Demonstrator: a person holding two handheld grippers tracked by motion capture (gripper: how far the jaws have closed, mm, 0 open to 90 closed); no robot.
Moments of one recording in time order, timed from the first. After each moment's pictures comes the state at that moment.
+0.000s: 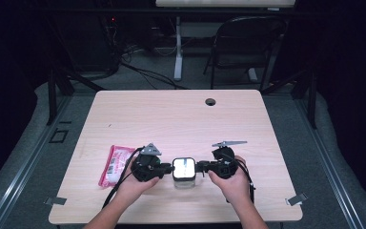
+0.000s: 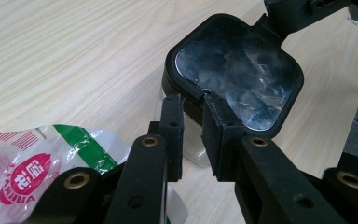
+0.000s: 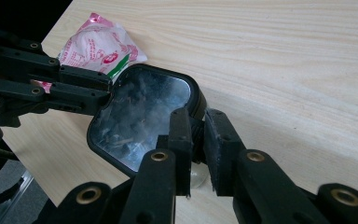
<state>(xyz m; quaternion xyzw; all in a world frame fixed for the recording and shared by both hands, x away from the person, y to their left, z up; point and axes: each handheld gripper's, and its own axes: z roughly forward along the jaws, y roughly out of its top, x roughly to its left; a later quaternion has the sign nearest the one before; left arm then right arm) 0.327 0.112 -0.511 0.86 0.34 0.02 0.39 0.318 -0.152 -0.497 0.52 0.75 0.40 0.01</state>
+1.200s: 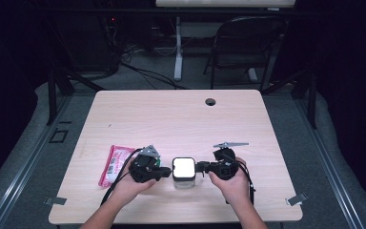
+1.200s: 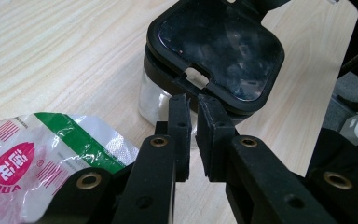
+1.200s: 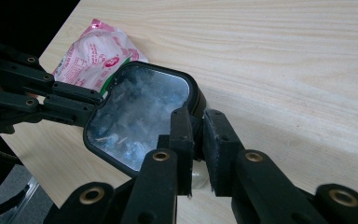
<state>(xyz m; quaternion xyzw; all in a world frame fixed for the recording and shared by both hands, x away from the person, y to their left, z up) 0.327 0.118 -0.509 0.87 0.31 -0.01 0.38 0.315 -0.154 -0.500 0.53 0.74 0.41 0.01</state>
